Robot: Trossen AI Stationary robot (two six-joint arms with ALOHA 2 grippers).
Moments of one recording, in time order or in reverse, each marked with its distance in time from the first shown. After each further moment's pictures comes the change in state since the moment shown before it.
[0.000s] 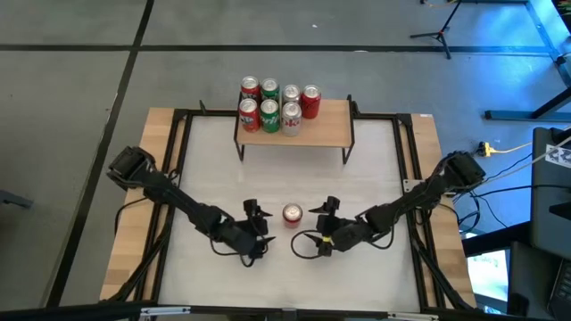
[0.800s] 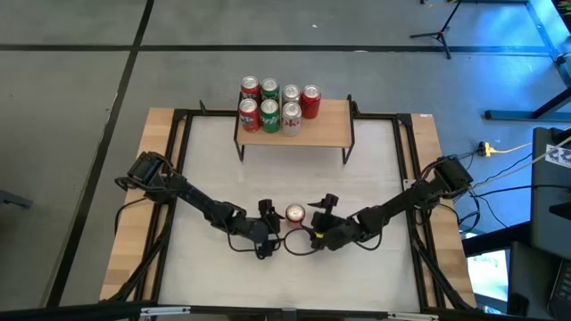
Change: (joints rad) left arm 0.111 0.160 -0.006 0.269 0.221 0.131; right arm -0.044 0.122 0.000 0.060 0.109 -0.023
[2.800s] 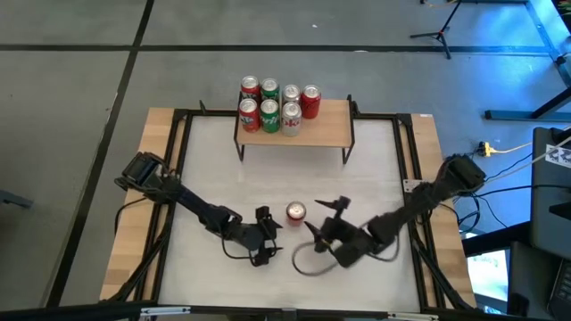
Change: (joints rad) left arm -0.057 -0.035 0.001 -0.014 0.016 -0.131; right arm 0.147 -0.108 0.127 -0.203 0.361 -0.006
